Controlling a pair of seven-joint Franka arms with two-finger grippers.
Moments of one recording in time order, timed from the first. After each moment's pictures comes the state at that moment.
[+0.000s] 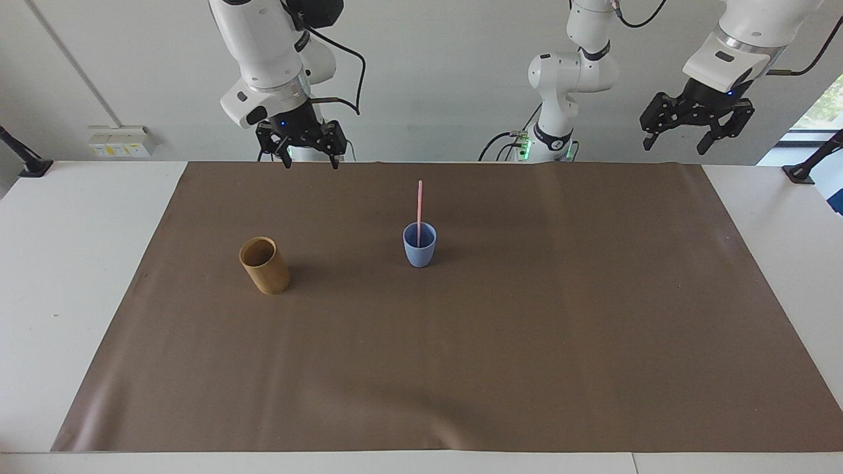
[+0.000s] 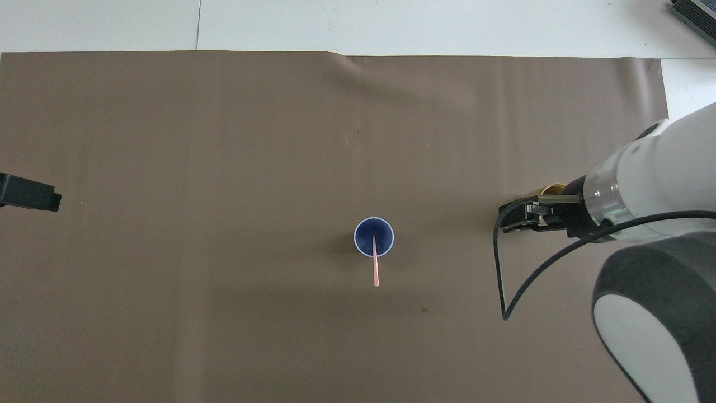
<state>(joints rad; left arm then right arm) -0.08 -0.03 -0.01 -1.44 0.01 1.40 0.11 0.30 -0.07 -0.08 -1.69 0.07 1.53 0.31</state>
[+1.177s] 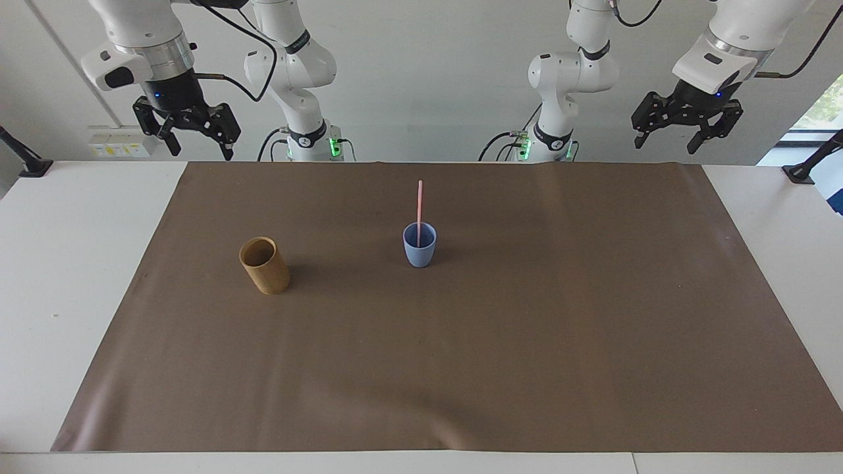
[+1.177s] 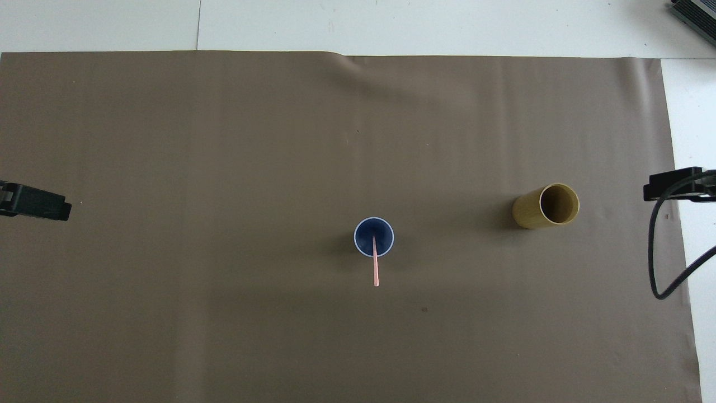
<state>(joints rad) -0.08 -0.05 -0.02 -1.48 0.00 1.39 0.11 0.06 -0.09 -0.07 -1.57 -0.06 1.54 0.07</state>
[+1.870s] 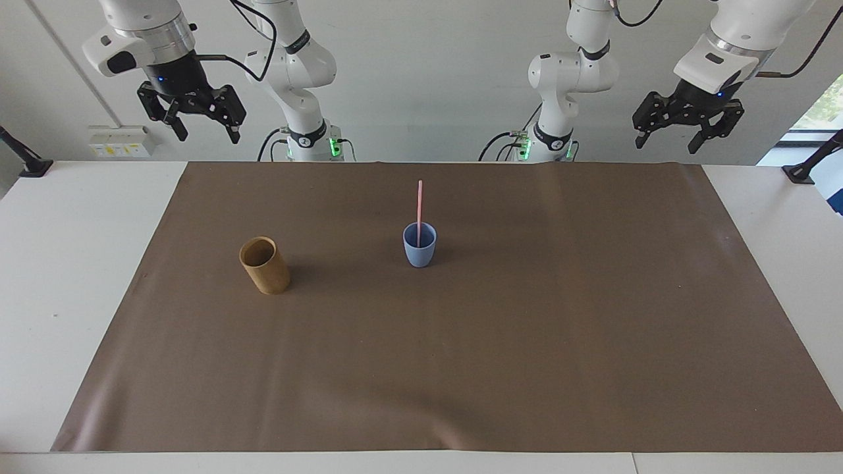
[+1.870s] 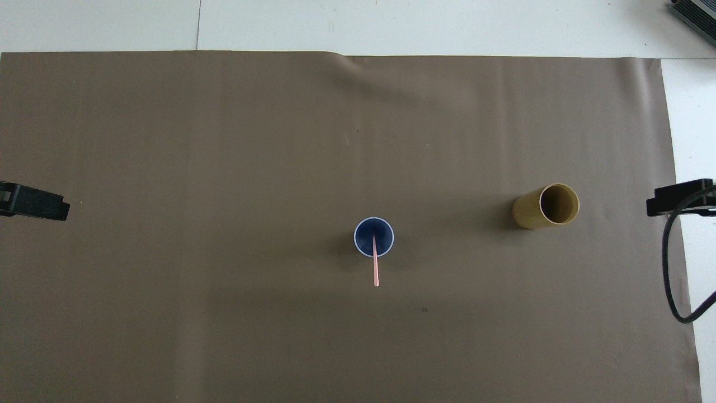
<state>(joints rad) -0.08 -0.05 -0.01 -1.48 0.00 1.39 0.11 0.07 -0.08 -0.07 -1.51 -0.02 1.42 0.06</state>
